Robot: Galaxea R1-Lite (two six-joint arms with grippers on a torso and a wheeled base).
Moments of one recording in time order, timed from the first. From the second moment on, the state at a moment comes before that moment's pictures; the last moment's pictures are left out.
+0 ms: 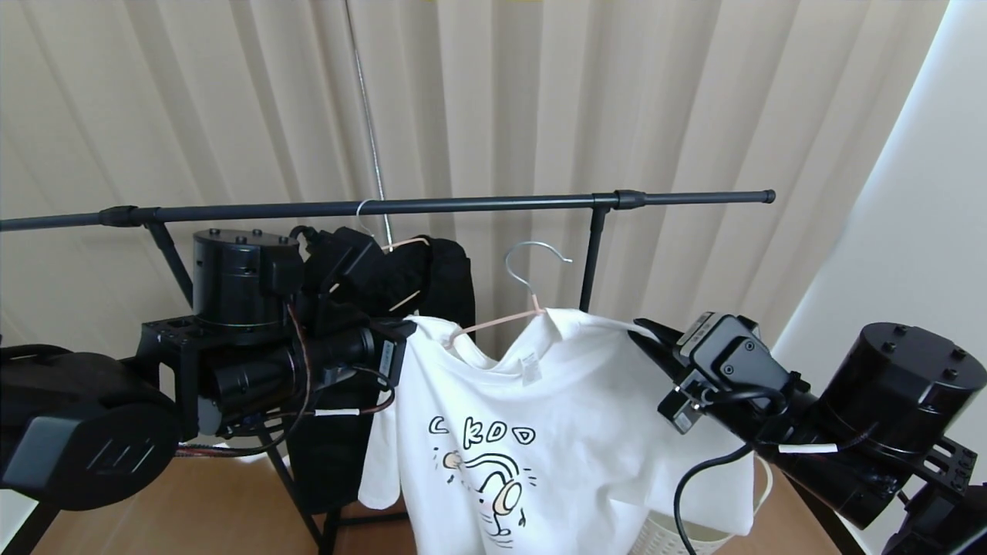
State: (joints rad) left arm -0.48 1.69 -0.81 -0.51 -0.02 0.10; right arm 0.58 1.76 -0.38 -1.34 -0.06 -0.60
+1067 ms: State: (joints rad) left arm -0.51 1.68 -0.81 -0.50 0.05 0.14; right arm 0.61 1.76 -0.42 -1.34 -0.11 -0.31
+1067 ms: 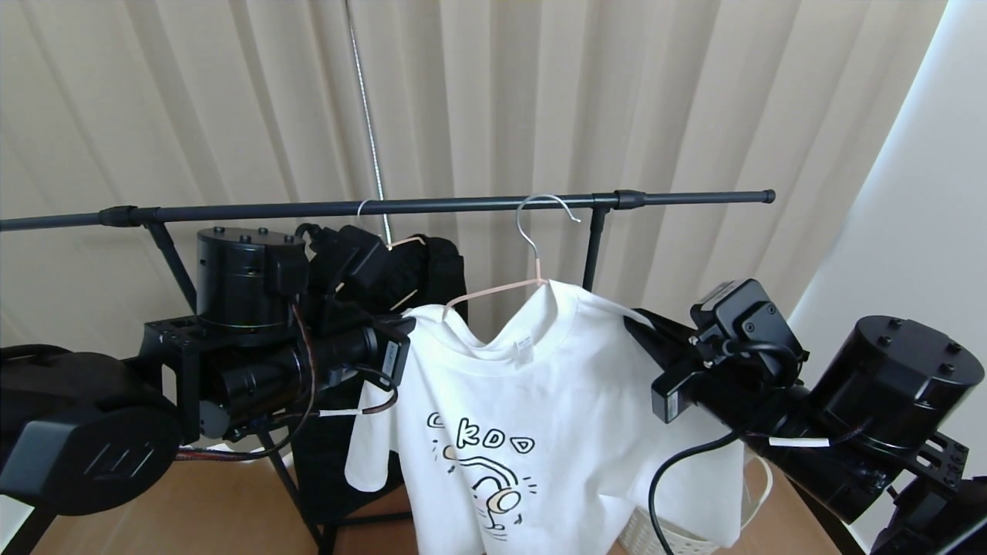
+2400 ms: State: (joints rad) left arm -0.70 1.62 -0.93 -0.50 0.05 -0.03; right arm 0.70 1.91 -0.47 -1.46 -0.23 -0.17
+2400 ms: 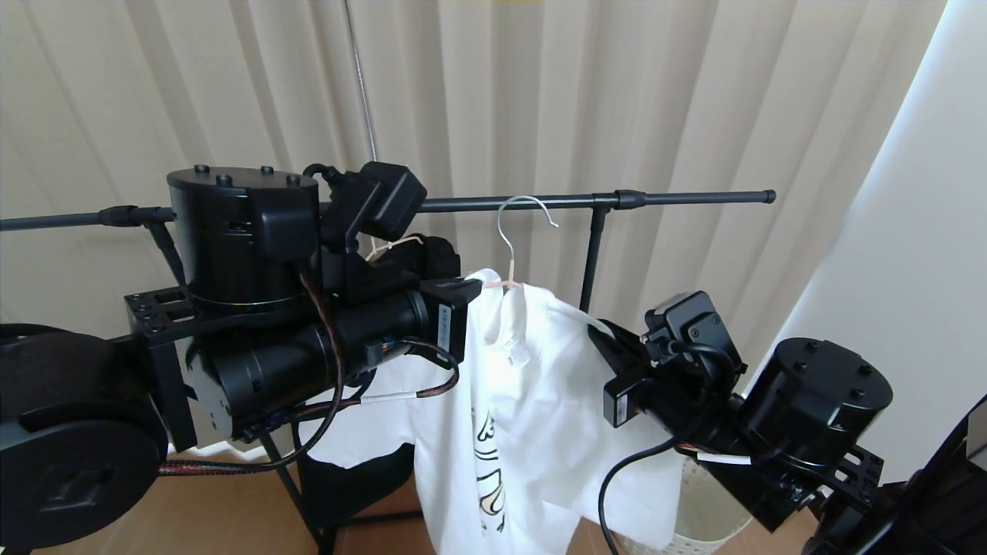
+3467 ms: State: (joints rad) left arm -0.77 1.65 -1.02 -0.37 0.23 -0.04; right arm 0.71 1.88 -0.52 -1.46 -0.30 -0.09
